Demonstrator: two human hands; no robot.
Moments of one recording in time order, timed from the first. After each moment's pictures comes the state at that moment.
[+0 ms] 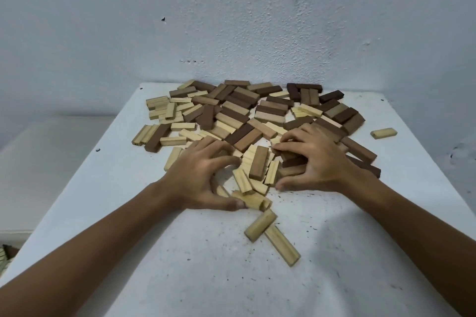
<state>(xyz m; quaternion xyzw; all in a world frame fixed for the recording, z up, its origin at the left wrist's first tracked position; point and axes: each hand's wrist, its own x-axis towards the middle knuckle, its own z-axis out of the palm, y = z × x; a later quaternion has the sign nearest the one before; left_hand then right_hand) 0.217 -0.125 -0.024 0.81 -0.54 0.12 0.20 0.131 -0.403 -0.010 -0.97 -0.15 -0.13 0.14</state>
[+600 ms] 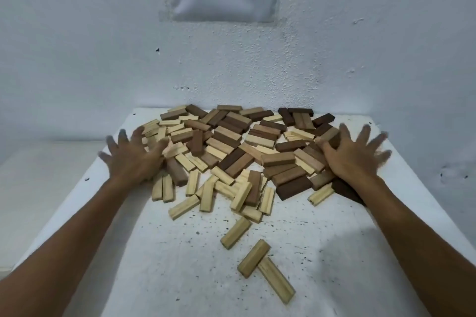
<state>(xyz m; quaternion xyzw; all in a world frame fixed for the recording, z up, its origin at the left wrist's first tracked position) 0.312 -0.080 -0.013 0.98 -0.02 0.08 0.17 0.156 -0.470 -0.009 -0.91 0.40 -0.06 0.10</state>
